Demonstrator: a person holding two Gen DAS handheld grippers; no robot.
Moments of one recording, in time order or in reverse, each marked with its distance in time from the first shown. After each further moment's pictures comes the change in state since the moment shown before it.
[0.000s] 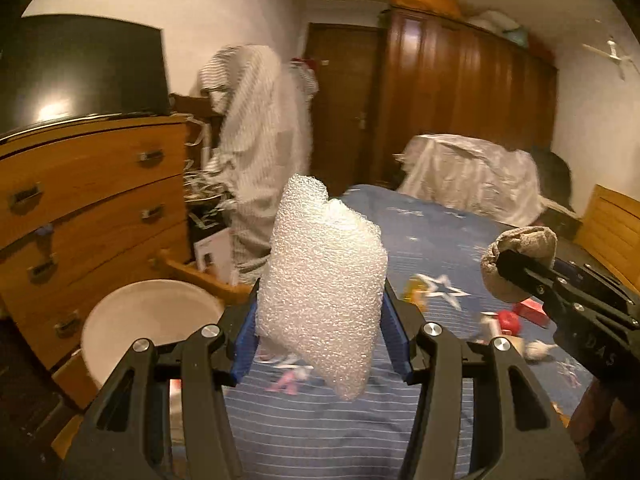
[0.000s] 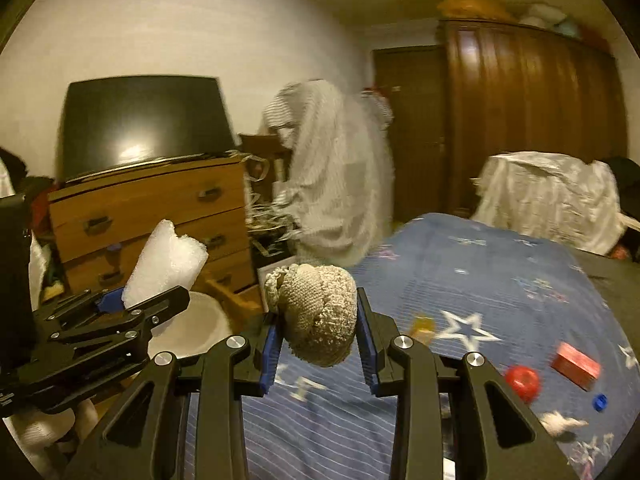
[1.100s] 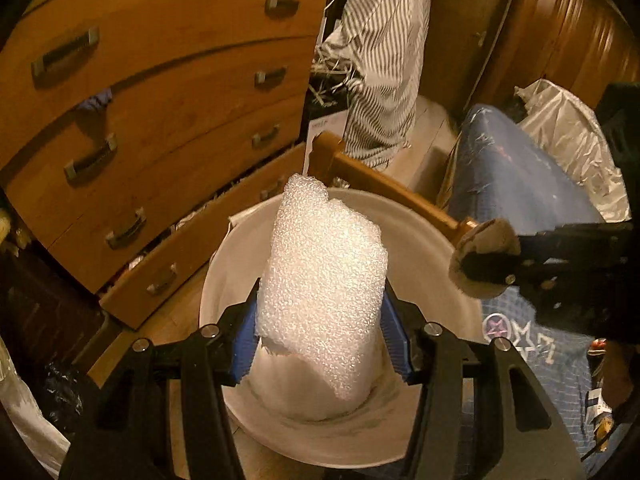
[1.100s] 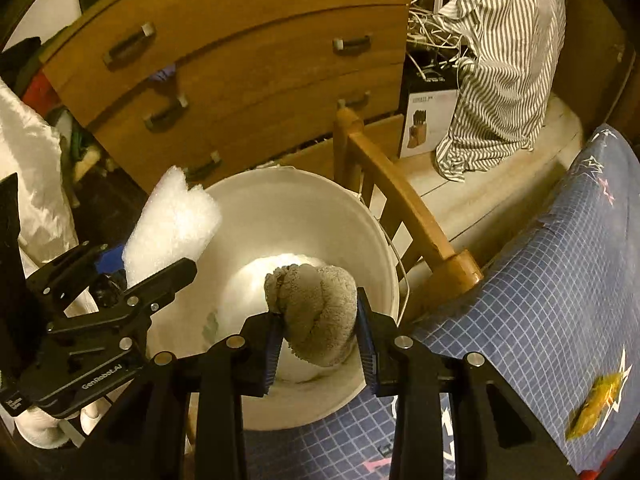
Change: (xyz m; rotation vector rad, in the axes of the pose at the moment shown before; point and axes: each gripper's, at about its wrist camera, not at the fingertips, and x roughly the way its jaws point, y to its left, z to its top) left arm 0.119 0.237 -0.019 -0.224 0.460 0.220; right arm 0.379 0.223 0.008 -0.204 0.794 0.362
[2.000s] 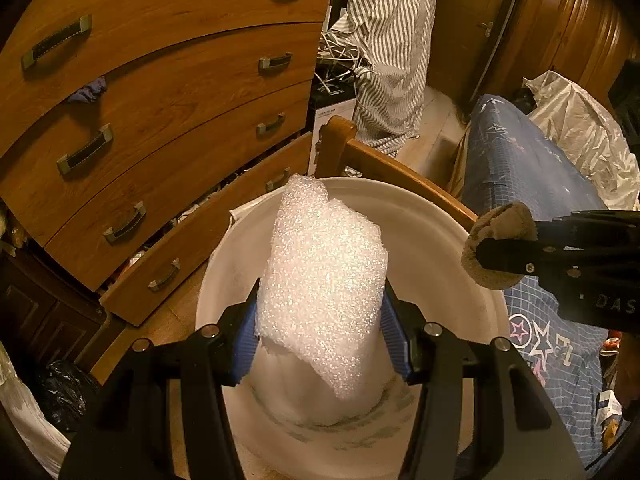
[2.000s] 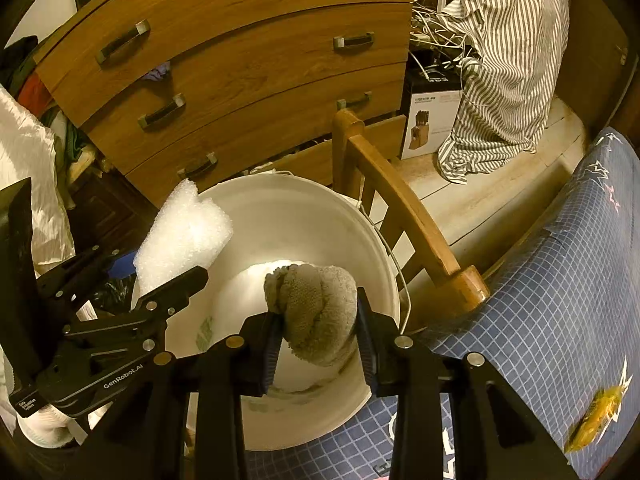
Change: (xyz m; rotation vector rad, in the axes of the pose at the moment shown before) left arm 0.025 0.010 0.007 0.005 0.024 0.026; right arm 0.005 -0.009 0.002 -0.011 -0.014 0.004
